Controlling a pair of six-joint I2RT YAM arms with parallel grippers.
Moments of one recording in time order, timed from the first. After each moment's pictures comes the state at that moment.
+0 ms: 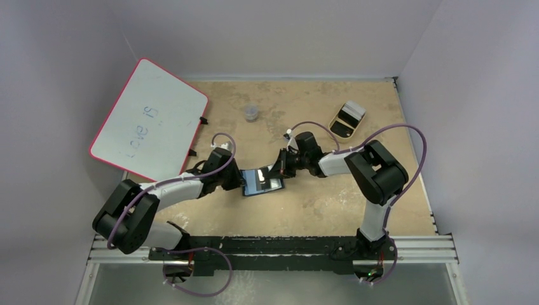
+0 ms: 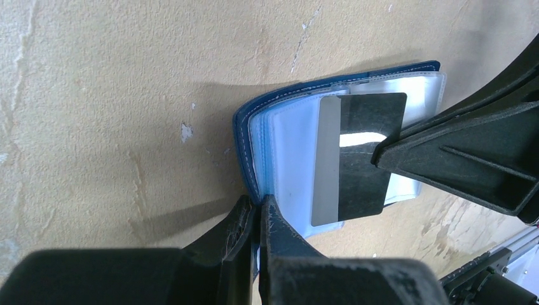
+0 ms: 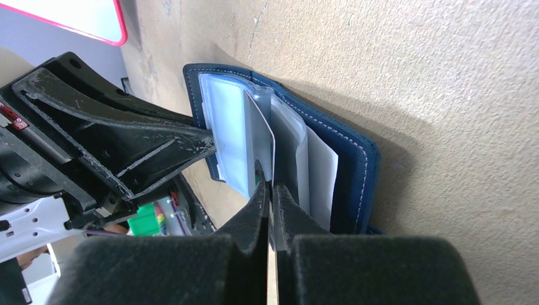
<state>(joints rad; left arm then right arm) -0.56 1.37 0.51 -0.02 0.07 -0.81 0.57 1.86 0.80 0.32 -0.62 0.84</state>
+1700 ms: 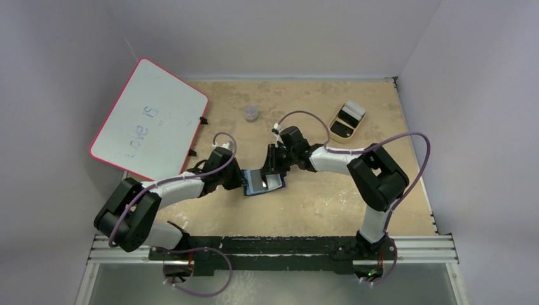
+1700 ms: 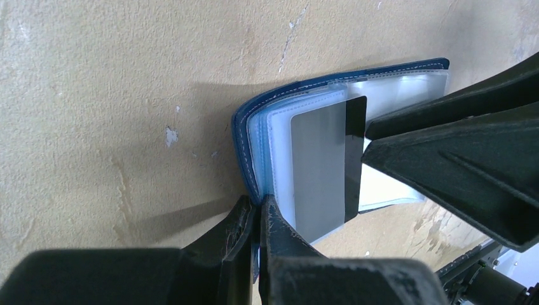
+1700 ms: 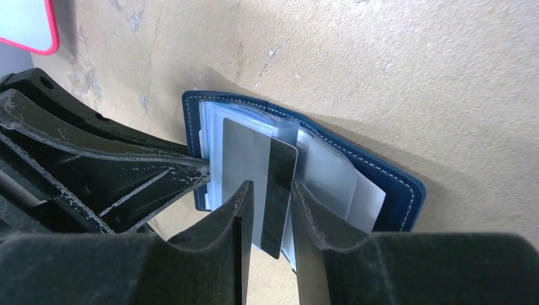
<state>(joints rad) -0.56 1.39 0.52 0.00 0.11 -0.81 0.68 1.81 0.99 -0.01 -0.34 0.66</state>
